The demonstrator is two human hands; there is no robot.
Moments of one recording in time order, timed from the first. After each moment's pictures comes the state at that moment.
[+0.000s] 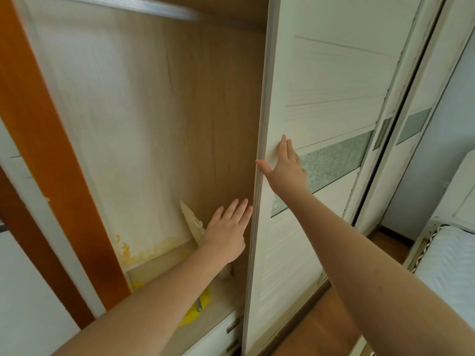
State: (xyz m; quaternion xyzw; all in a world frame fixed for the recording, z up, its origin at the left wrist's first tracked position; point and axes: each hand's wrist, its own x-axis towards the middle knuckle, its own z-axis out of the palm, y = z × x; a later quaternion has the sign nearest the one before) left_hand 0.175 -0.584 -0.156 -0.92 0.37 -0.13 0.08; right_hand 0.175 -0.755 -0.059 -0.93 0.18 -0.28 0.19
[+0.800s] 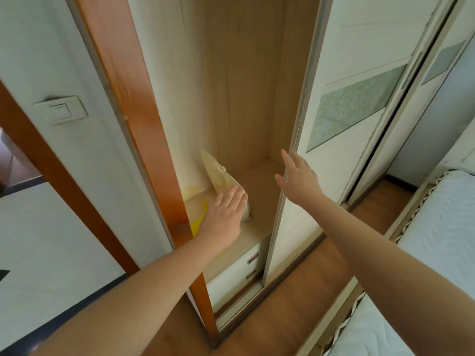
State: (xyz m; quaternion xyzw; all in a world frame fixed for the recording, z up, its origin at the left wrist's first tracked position) left_hand 0.134 -0.463 -0.236 -0.89 0.42 -0.14 0.11; right_hand 0.112 -0.687 -0.189 -0.97 0.13 -0.16 0.14
